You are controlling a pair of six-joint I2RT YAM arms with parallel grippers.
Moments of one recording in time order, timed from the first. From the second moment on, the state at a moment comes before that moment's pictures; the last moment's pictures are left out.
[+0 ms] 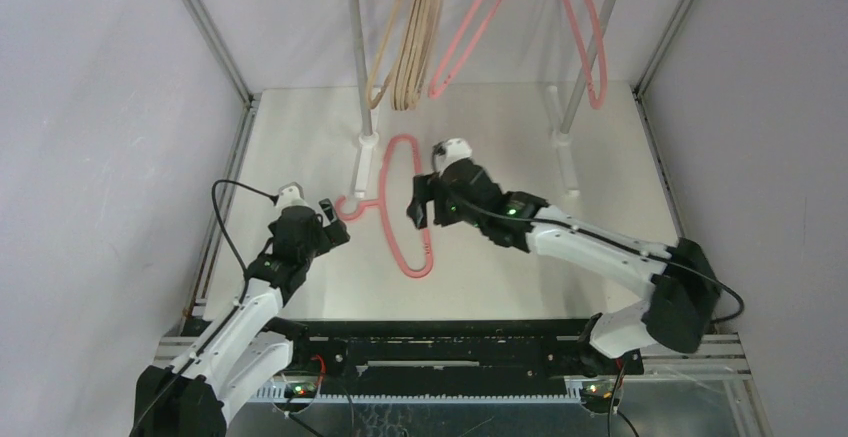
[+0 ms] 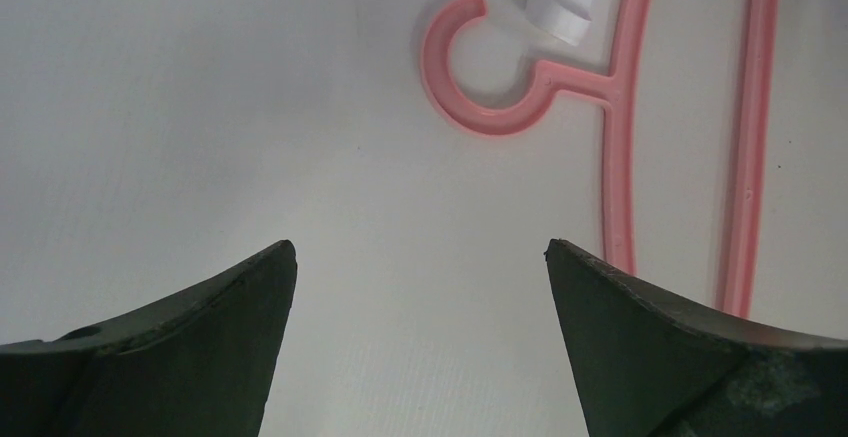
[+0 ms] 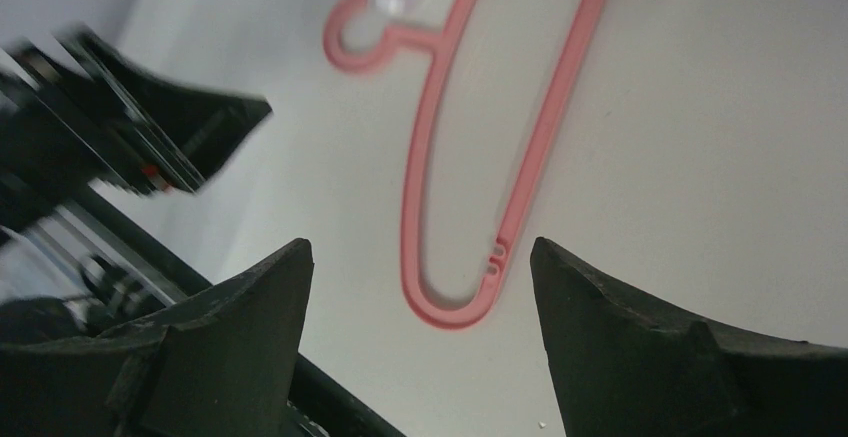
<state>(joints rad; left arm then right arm) -0.27 0.81 0.40 -0.24 -0.28 -0.55 0.89 1.38 1.12 -0.30 0.17 0.53</state>
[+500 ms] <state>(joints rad) -0.27 0.77 0.34 -0.20 -0.26 -0.55 1.06 1.90 1.31 -0.32 0.15 0.48</state>
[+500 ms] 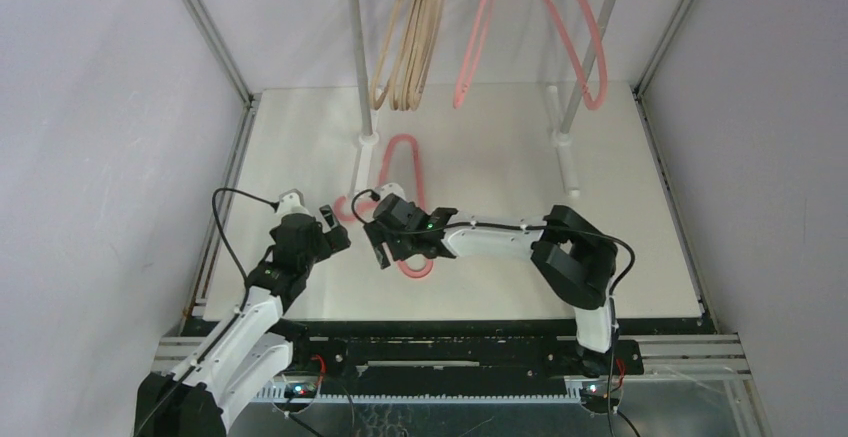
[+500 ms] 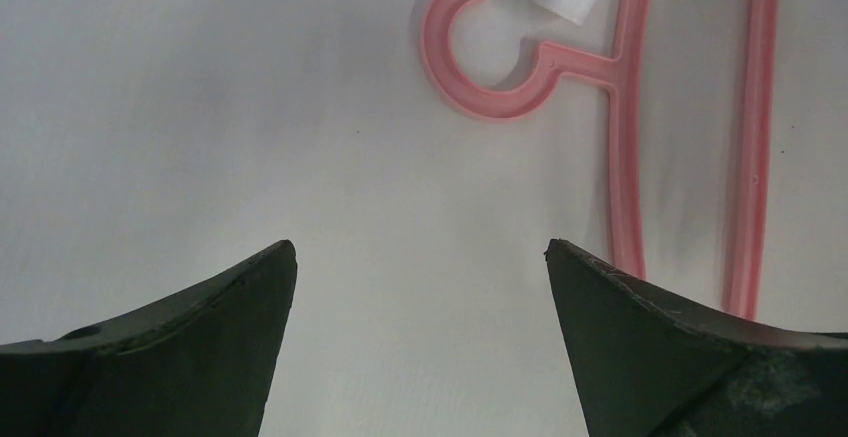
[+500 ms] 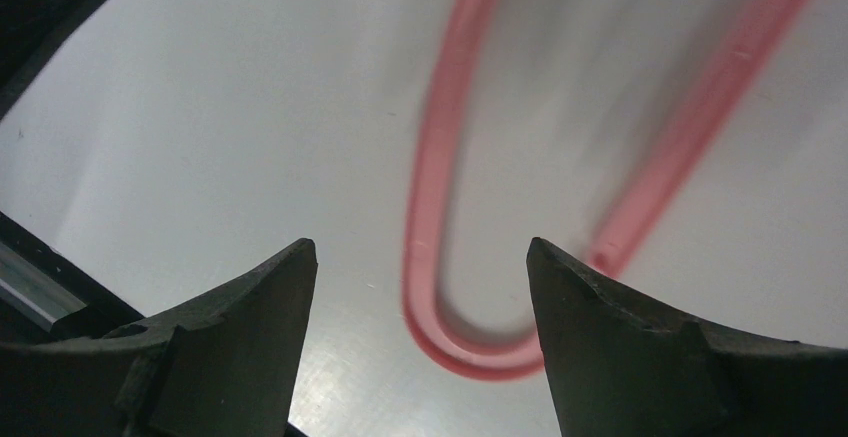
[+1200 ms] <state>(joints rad) -0.27 0.67 0.30 -0.20 -0.27 -0.58 1.08 2.06 1.43 -0.45 0.30 0.50</state>
